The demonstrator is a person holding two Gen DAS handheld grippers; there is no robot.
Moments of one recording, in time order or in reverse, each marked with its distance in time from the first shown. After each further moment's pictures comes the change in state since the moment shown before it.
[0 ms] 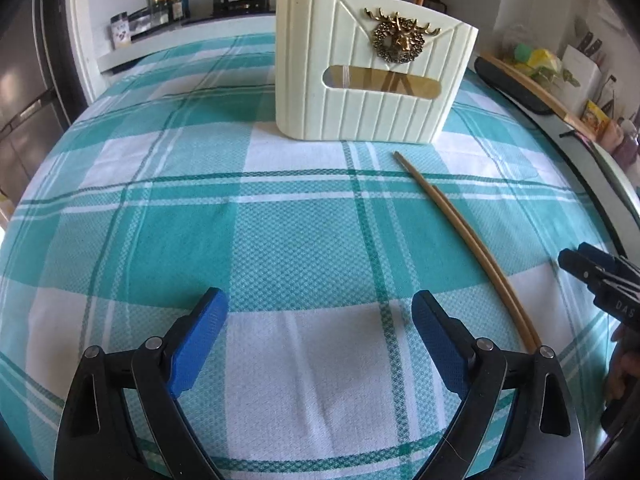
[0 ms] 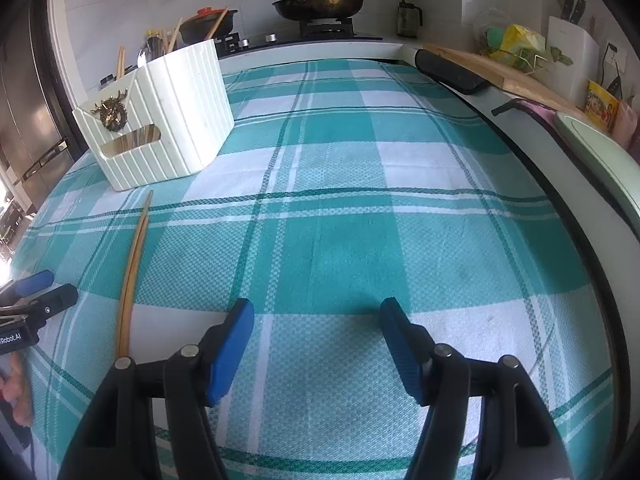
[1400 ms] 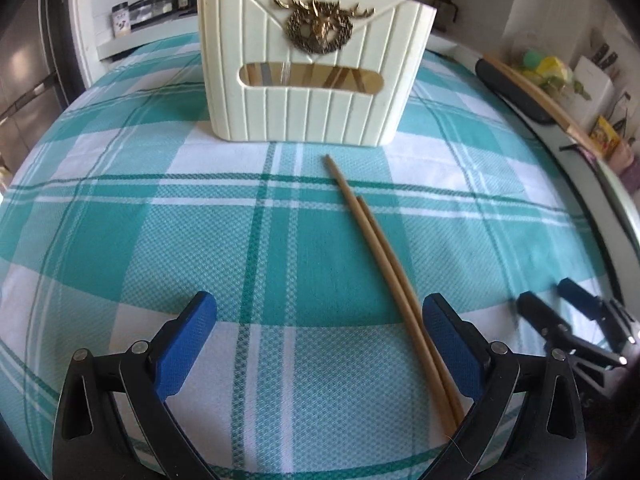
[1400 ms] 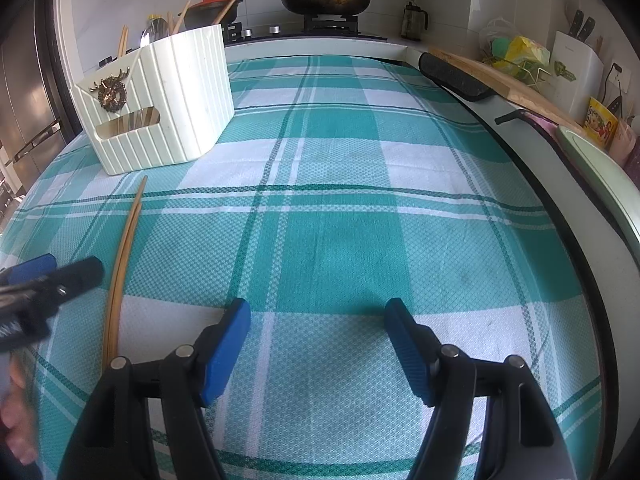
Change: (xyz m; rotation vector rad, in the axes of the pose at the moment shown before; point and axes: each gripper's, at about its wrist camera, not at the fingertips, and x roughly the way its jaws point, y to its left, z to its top) left arm 0.016 -0.070 0.010 -0.075 0.020 0.038; right arm 0.003 0.007 0.000 -0.047 0.011 -0.047
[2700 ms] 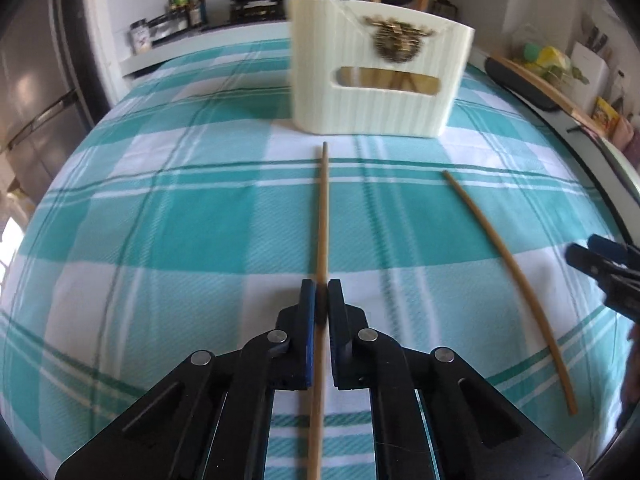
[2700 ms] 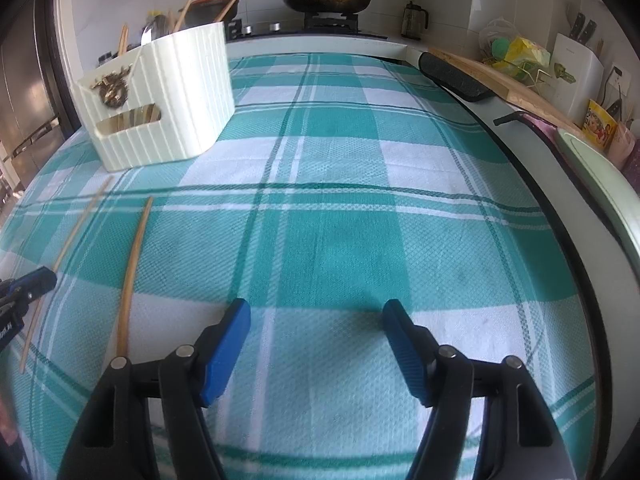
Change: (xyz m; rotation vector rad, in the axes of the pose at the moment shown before) left arm -0.033 0.077 -0.027 0.049 -0.042 0.041; right arm -0.018 0.013 0.000 -0.027 0.016 0.049
